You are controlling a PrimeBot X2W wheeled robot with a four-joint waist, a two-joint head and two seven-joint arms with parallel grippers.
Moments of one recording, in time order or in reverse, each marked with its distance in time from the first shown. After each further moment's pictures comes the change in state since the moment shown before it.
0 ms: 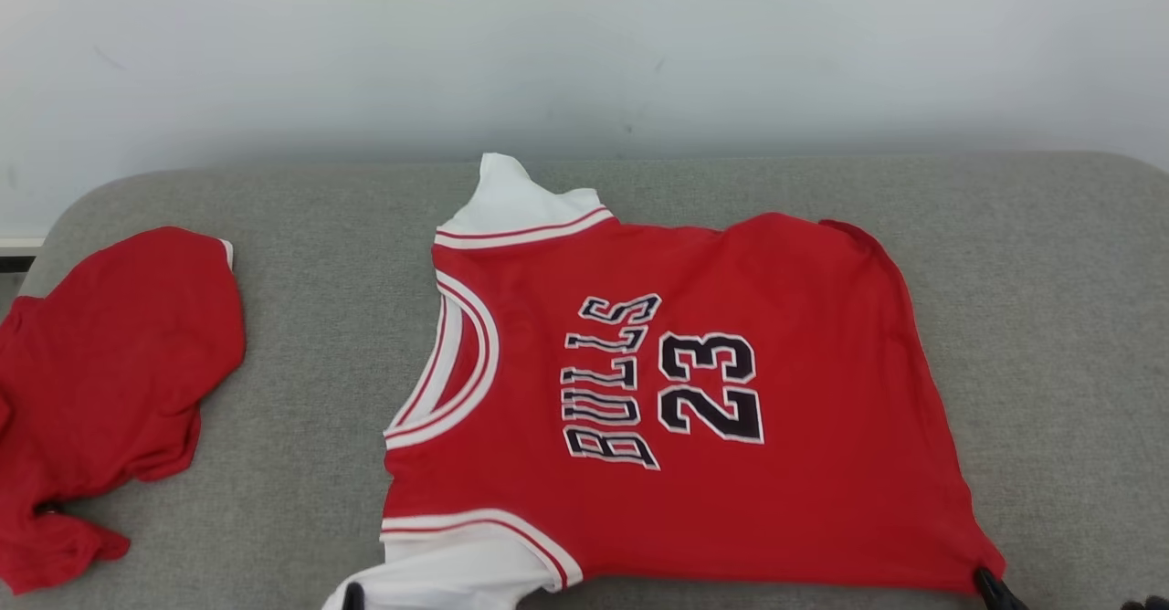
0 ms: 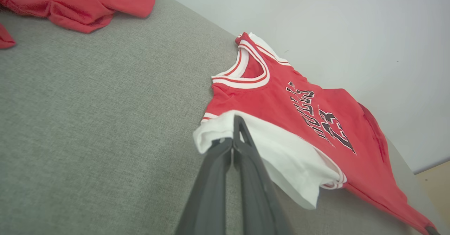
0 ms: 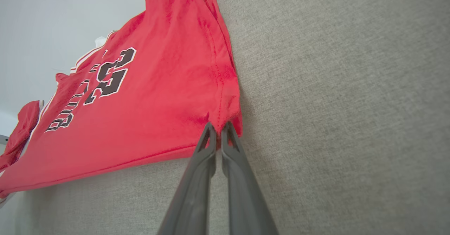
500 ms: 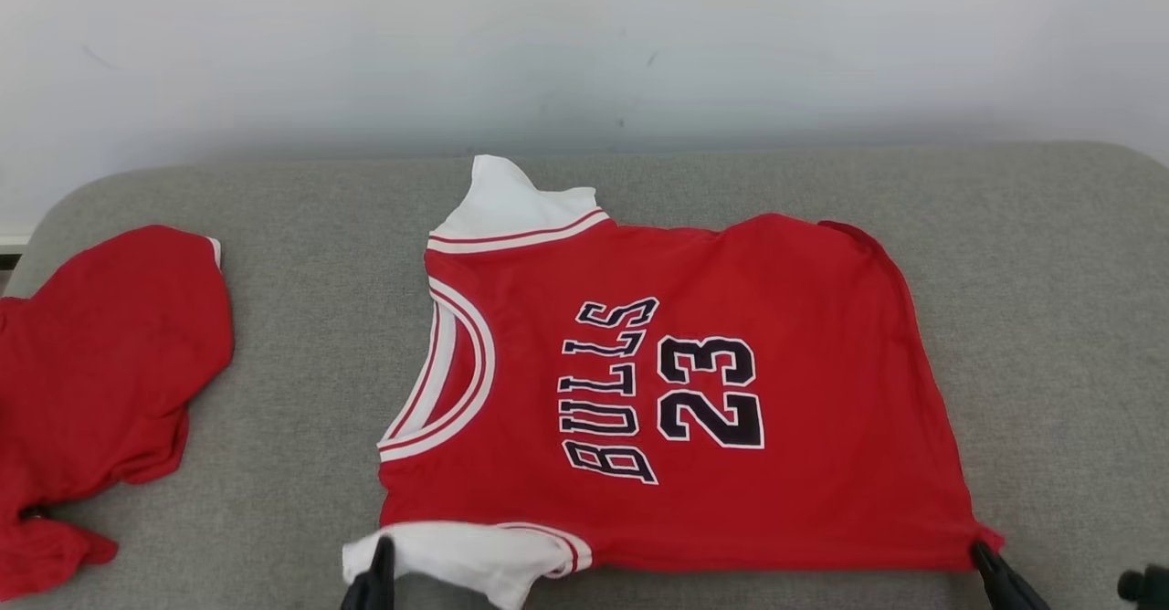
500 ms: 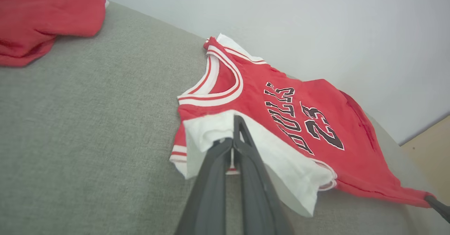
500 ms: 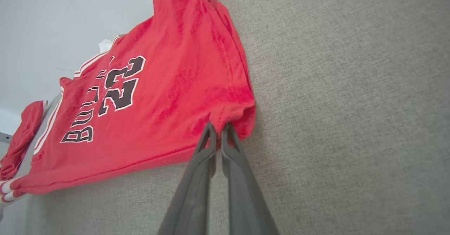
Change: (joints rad) left arm -0.043 0.007 -0.021 0.029 0.087 -0.067 0.002; right arm 0.116 0.070 -0.207 -0.137 -0.155 0.000 0.150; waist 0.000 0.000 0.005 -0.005
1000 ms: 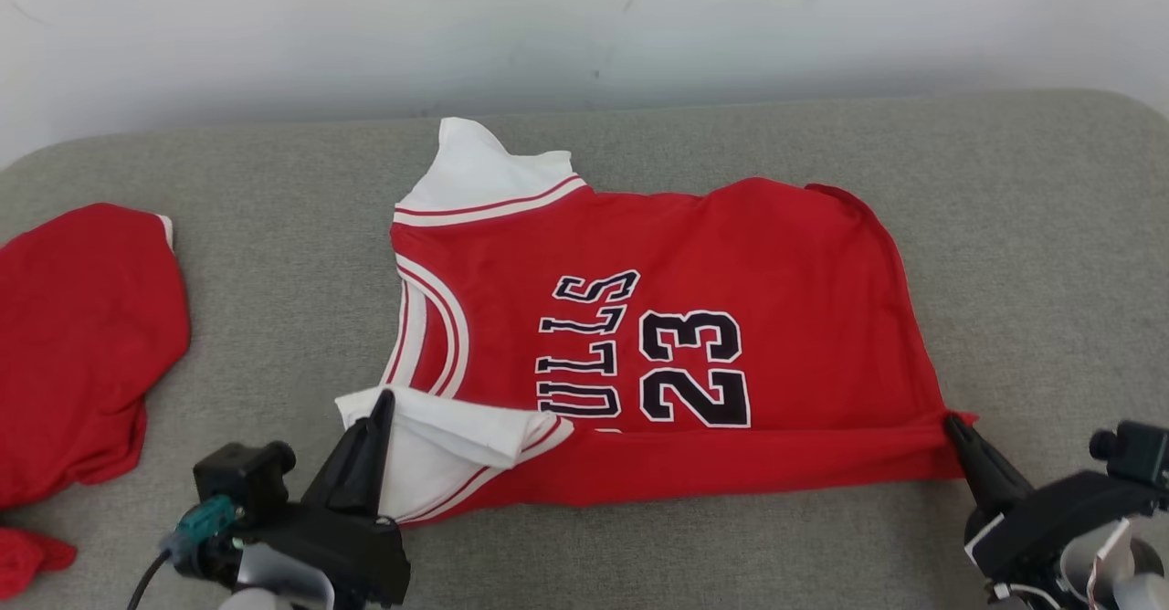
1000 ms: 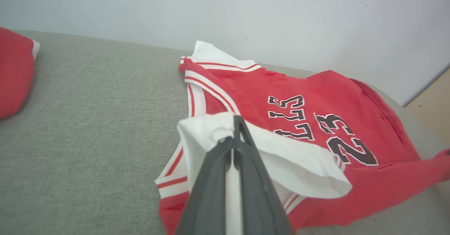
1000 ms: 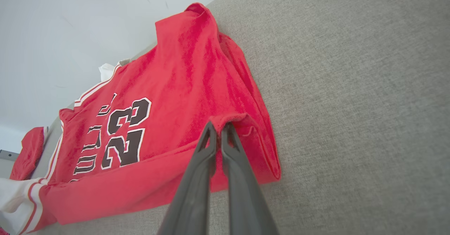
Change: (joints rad) left arm -0.409 0.105 -0.064 0.244 0.028 -0.068 0.090; right arm -0.239 0.137 -0.169 0.019 -0.126 0.000 0.257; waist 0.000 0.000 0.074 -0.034
